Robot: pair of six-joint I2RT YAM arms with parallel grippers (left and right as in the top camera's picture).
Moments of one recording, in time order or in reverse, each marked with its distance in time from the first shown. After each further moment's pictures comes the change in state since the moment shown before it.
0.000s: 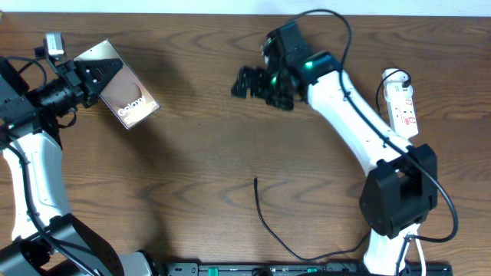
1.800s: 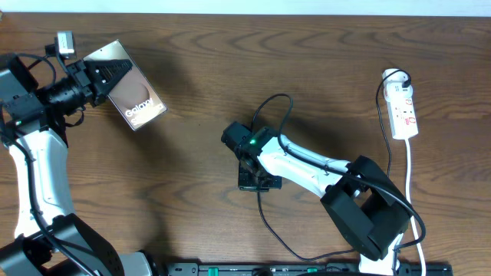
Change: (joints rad) left arm -0.041 0.000 0.000 -0.027 0.002 0.051; right arm 0.330 -0.008 -0.461 -0.001 0.227 0.256
